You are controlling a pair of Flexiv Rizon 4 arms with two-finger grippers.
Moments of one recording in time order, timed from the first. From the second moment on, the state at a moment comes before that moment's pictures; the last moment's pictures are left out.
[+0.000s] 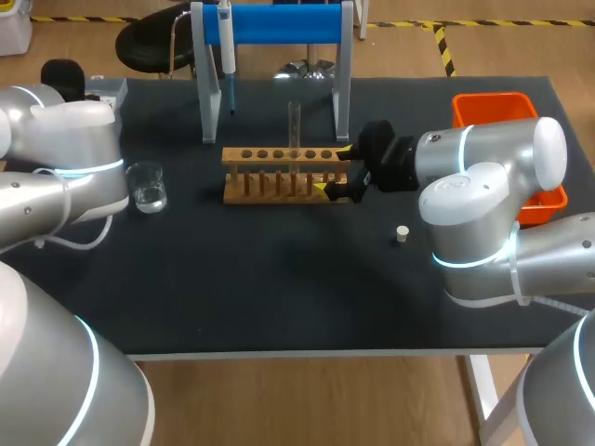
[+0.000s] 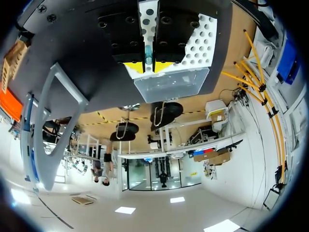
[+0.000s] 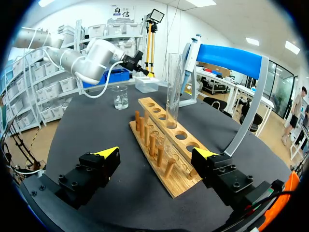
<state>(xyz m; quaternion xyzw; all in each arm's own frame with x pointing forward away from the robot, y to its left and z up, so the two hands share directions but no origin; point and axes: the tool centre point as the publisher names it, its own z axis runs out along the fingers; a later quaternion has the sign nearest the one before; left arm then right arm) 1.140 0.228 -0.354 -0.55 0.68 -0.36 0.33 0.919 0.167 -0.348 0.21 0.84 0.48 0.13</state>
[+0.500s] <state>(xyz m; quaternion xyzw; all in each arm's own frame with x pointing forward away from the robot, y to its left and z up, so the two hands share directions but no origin) 1.142 0.229 -0.339 -0.55 0.67 -0.36 0.35 0.919 0.167 -0.348 0.21 0.84 0.48 0.13</state>
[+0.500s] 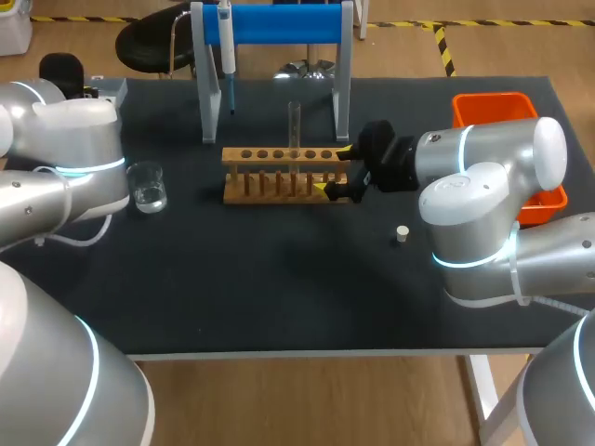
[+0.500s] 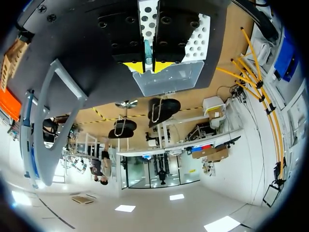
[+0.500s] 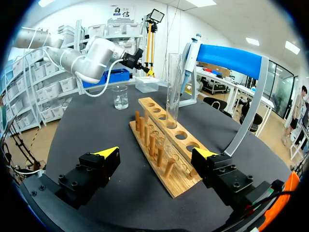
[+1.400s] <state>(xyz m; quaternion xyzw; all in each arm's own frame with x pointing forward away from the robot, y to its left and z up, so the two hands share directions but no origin) 1.144 0.225 -0.304 -0.52 0.66 -0.36 0.39 0.919 0.167 -0.348 0.21 0.84 0.48 0.13</state>
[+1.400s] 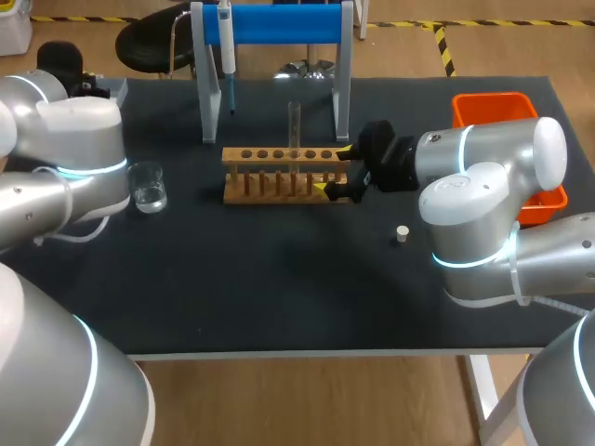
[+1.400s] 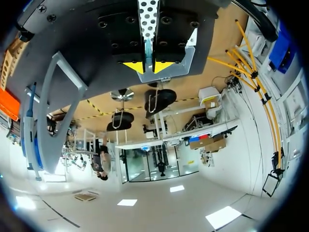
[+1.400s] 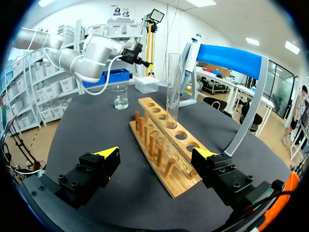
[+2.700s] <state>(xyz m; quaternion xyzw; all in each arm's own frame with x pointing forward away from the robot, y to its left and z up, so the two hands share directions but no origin) 1.002 0.060 -0.220 -0.33 0.79 -0.45 0.26 0.919 0.167 -0.348 0.21 0.84 0.48 0.13</state>
